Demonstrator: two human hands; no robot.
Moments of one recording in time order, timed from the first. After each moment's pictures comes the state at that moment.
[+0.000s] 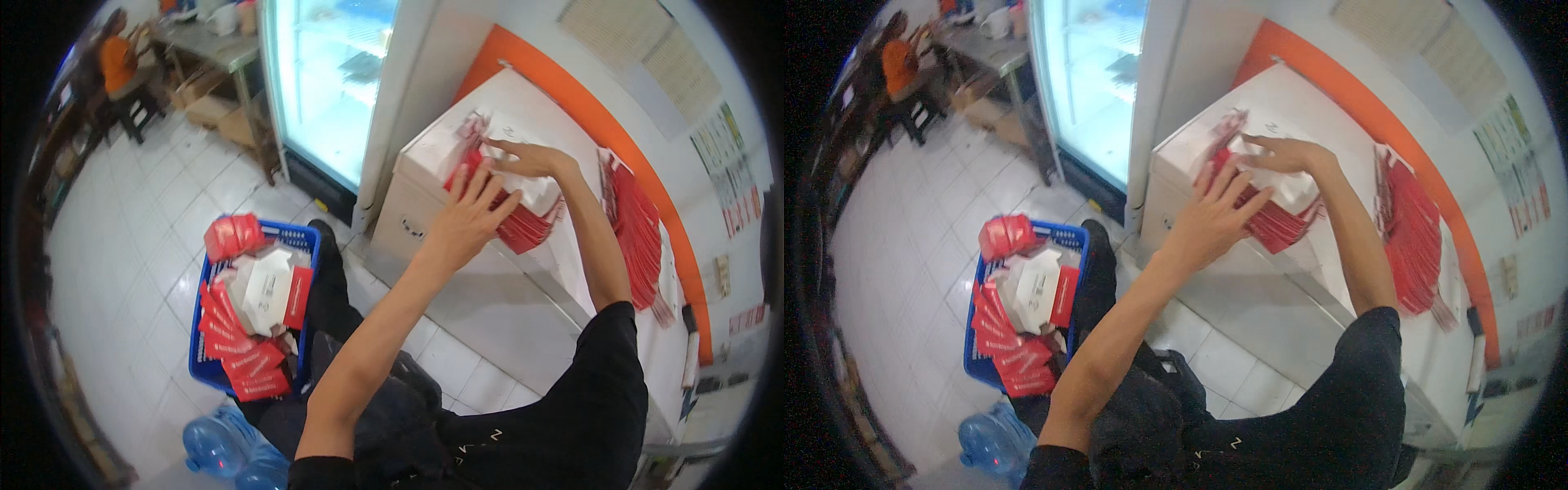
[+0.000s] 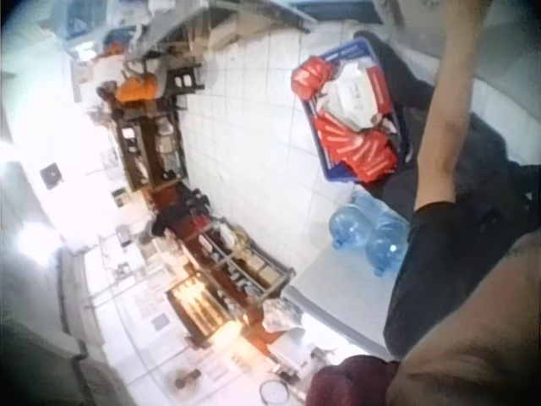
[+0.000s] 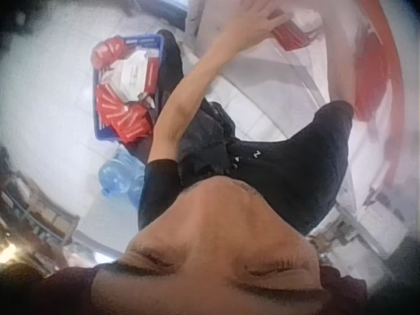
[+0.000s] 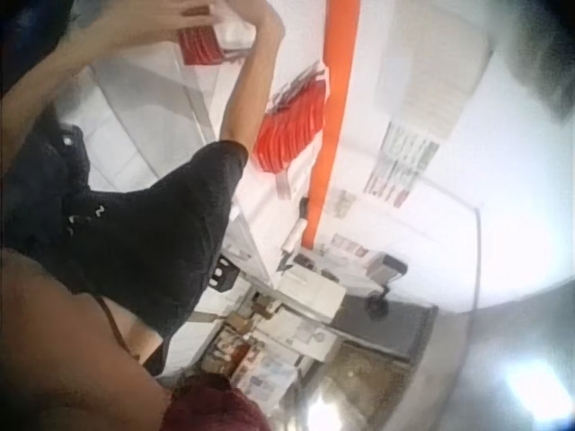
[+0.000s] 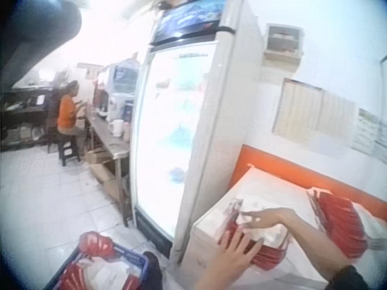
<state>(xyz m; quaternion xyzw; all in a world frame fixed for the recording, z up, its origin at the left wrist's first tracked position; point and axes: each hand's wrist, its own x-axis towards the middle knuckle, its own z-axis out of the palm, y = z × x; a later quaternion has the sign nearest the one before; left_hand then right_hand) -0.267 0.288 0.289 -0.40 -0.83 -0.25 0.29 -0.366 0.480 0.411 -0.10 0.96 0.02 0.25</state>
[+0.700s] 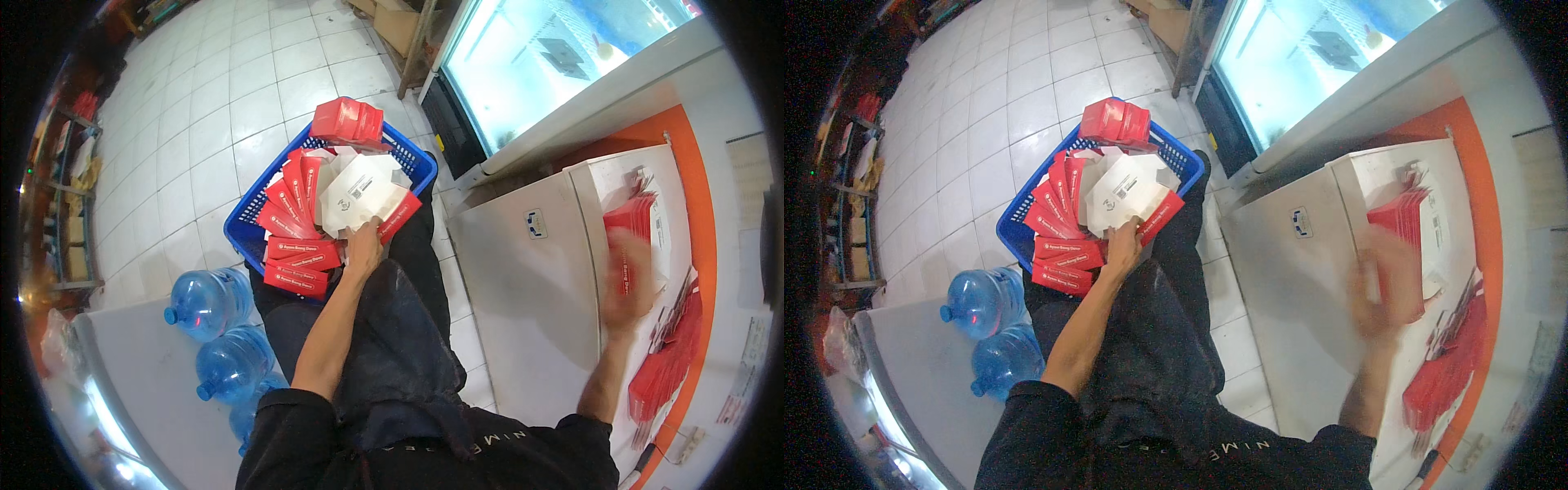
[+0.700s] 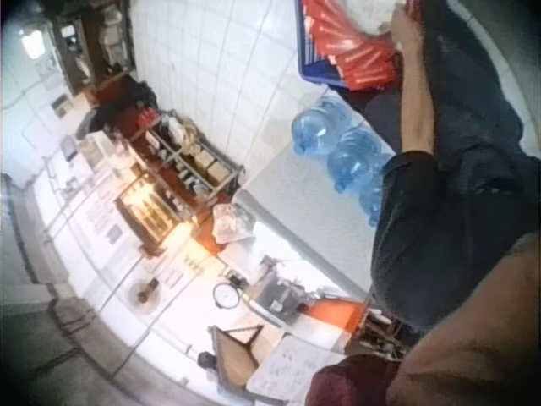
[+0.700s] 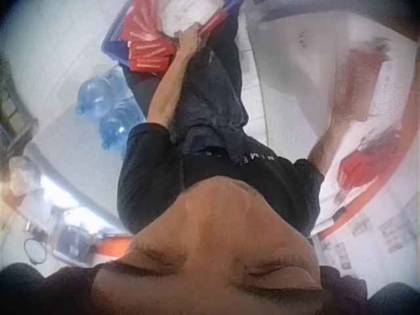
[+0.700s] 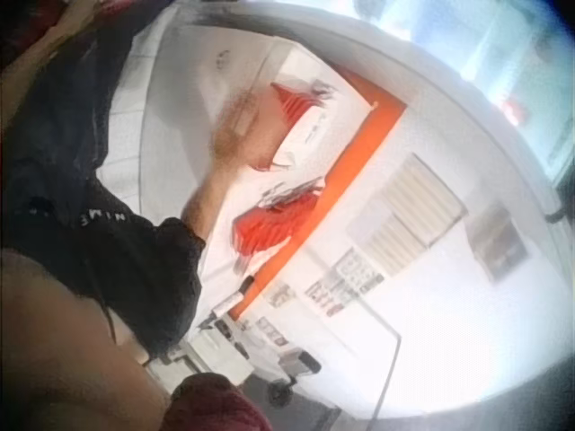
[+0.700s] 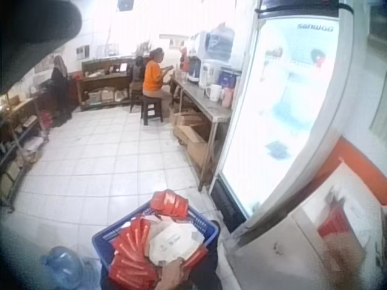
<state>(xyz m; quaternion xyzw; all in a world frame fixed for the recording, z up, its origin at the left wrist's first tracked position) -0.101 0.024 -0.004 0.23 -0.90 -0.37 -0.08 -0.221 0.369 0.362 -0.43 0.84 -0.22 -0.23</state>
